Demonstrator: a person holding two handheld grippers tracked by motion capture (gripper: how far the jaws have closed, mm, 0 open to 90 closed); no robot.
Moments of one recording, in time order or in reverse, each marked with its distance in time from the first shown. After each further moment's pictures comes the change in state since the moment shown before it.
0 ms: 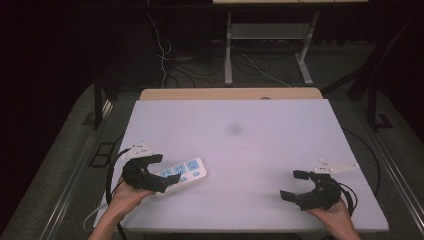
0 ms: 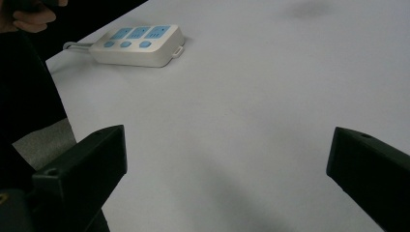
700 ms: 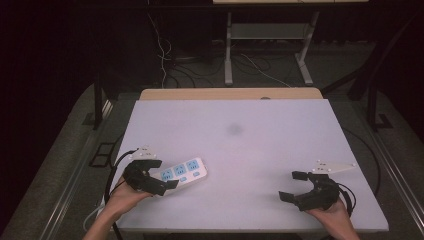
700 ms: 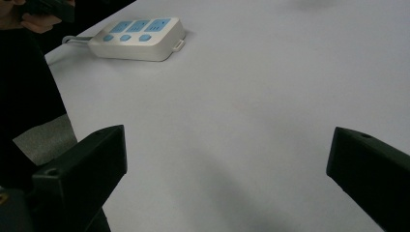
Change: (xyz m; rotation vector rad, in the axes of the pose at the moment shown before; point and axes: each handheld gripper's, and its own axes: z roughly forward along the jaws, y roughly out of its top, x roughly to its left) left arm 0.010 -0.011 0.012 0.157 -0.002 0.038; right arm 0.000 -0.001 0.004 0.021 0.004 -0.002
